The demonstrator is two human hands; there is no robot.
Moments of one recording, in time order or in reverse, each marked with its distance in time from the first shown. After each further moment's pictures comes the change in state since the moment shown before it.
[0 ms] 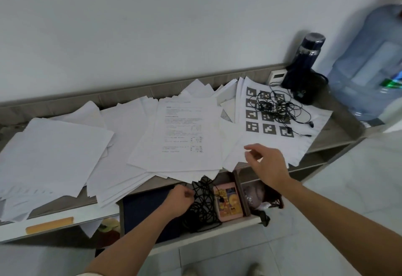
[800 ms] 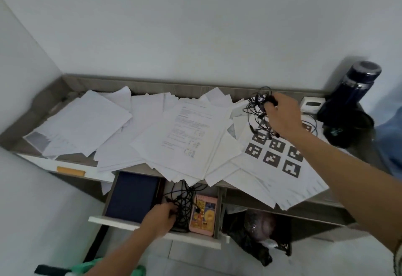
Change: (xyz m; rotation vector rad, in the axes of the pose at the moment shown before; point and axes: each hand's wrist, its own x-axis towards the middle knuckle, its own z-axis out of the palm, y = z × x) left_hand -0.038 0.028 0.082 0.328 0.305 -0.253; right_hand 0.202 0.000 -0.085 0.034 -0.036 -0.250
